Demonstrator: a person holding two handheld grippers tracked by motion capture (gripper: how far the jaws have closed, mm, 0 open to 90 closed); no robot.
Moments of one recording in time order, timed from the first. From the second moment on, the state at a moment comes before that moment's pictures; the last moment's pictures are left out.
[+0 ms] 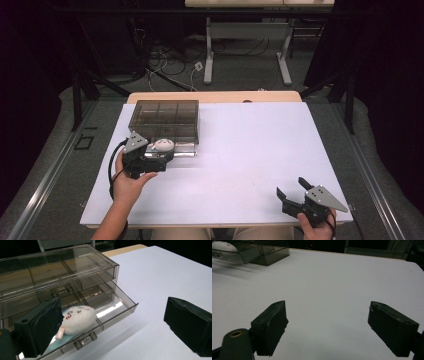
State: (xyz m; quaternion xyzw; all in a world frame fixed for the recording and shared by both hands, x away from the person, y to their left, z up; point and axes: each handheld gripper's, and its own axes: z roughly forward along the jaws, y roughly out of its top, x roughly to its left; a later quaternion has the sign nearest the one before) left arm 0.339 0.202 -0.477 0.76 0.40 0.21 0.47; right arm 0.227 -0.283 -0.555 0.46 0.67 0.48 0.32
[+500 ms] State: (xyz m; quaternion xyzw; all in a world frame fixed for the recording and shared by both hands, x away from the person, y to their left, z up) left arm 0.311 0.221 -0.490 0.74 0.41 0.22 0.49; right arm 0.226 -0.283 -0.555 0.46 0.67 0.48 0.32
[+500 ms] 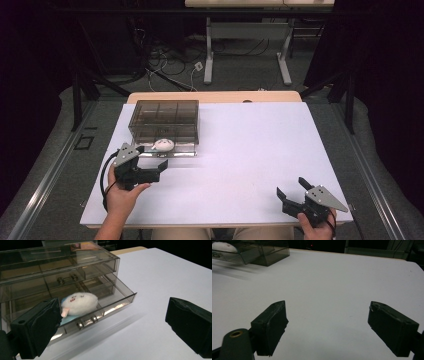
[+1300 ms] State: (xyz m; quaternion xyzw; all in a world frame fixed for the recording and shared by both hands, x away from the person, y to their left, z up) left arm 0.277 0.253 -0.526 0.71 0.45 0.23 0.49; right arm 0.226 -0.284 -0.555 0.46 0.67 0.48 0.32
